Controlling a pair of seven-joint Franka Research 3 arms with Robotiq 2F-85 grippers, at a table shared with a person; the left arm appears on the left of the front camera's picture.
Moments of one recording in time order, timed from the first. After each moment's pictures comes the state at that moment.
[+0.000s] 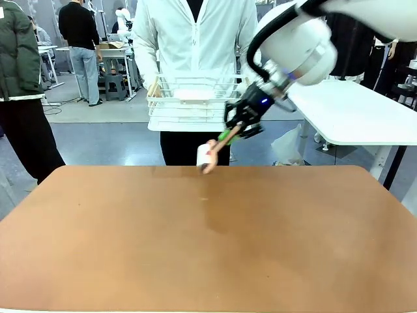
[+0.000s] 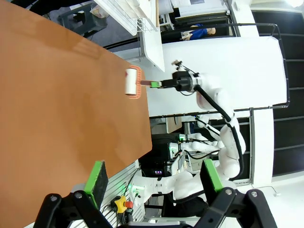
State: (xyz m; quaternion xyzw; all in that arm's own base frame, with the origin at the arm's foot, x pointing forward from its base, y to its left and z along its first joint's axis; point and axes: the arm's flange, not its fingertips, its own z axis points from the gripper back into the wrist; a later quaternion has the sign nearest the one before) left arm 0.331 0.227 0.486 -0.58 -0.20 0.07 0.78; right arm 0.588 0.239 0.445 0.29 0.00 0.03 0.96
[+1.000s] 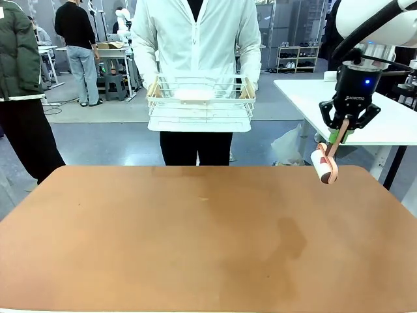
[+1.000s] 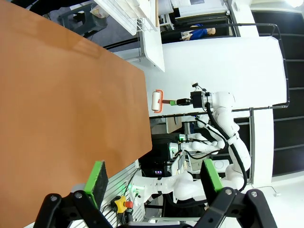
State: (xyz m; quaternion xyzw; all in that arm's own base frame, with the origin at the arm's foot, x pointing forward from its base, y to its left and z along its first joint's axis) left arm 0.331 0.227 0.486 -0.58 -0.20 0.07 0.78; right arm 0.518 0.079 0.487 0.03 -0.02 -0.03 1.00
